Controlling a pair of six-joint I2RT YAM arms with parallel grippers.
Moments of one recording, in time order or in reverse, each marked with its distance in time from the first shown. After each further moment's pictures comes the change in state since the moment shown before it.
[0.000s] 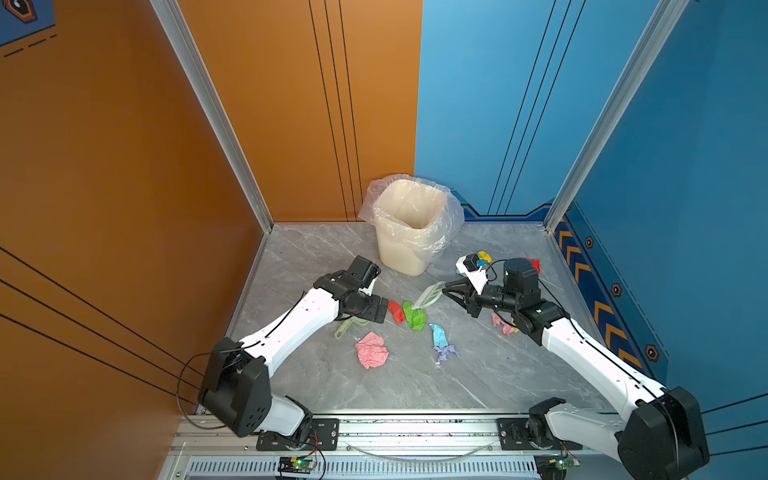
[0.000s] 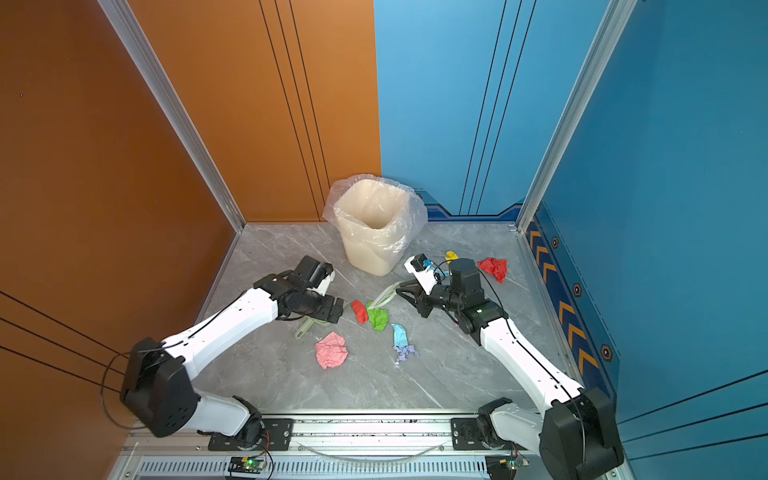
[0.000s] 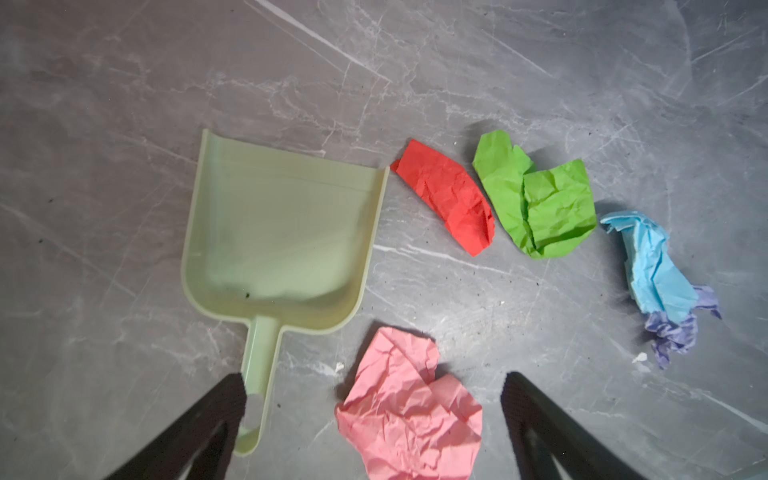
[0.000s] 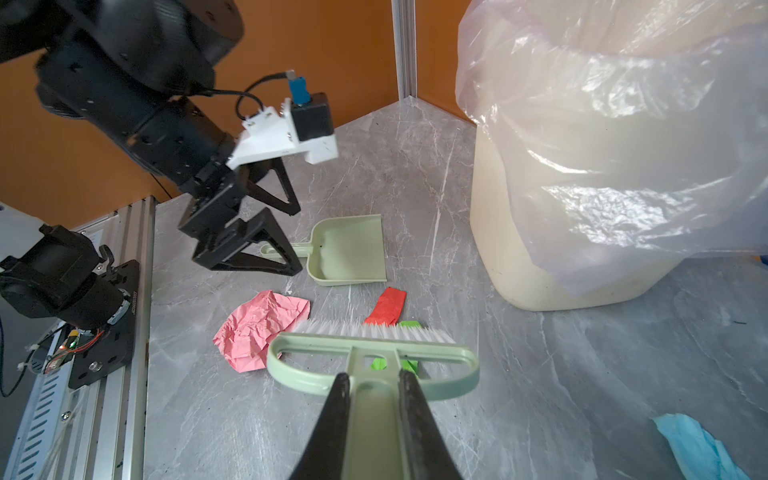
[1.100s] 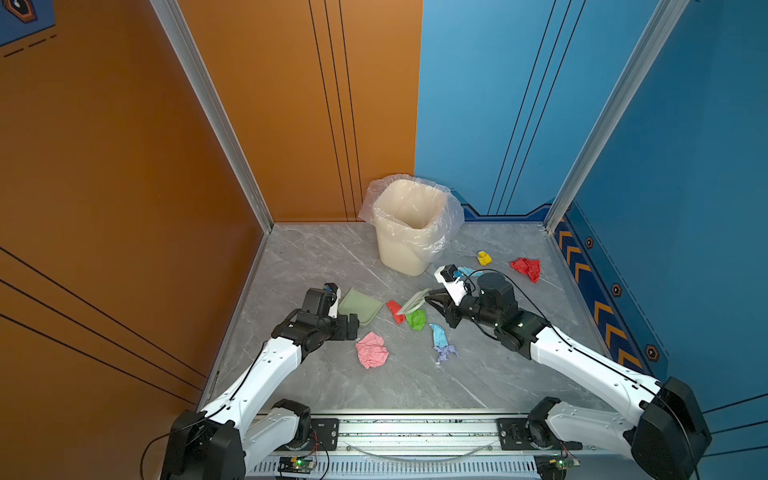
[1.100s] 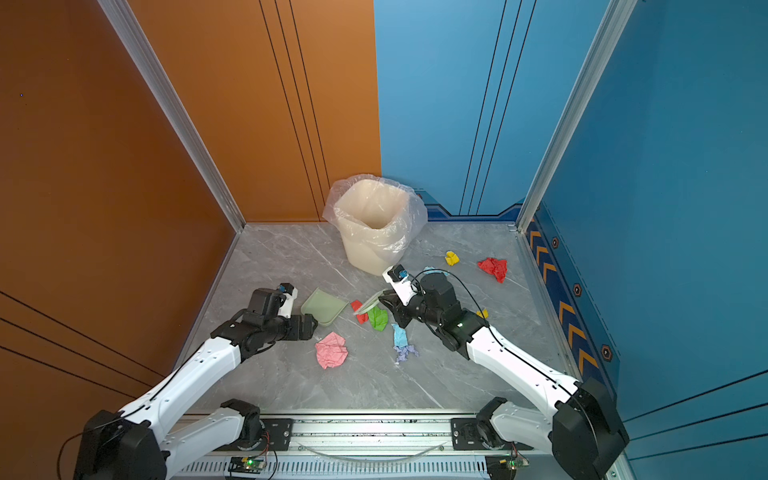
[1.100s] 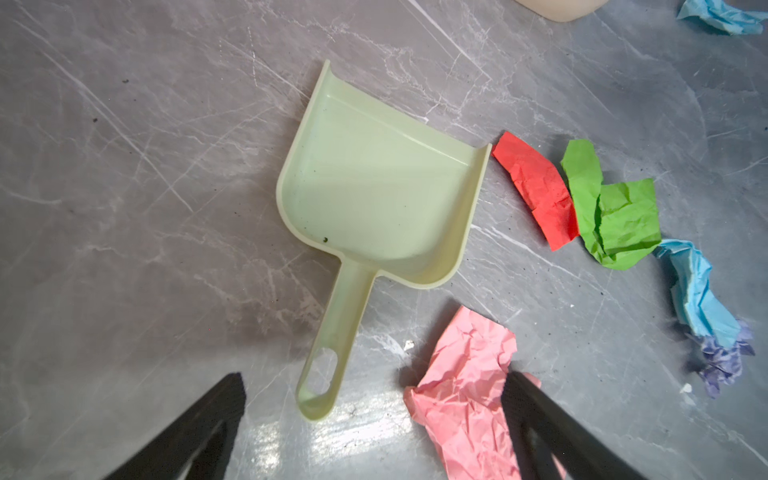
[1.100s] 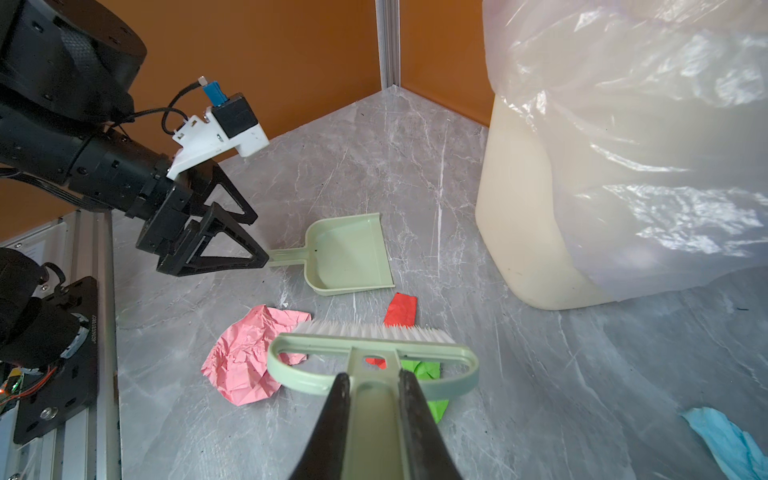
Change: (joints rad) left arm 0.266 -0.326 -0.457 0.300 0.152 0.011; right arm 0.273 0.000 -0.026 0.070 0.367 0.109
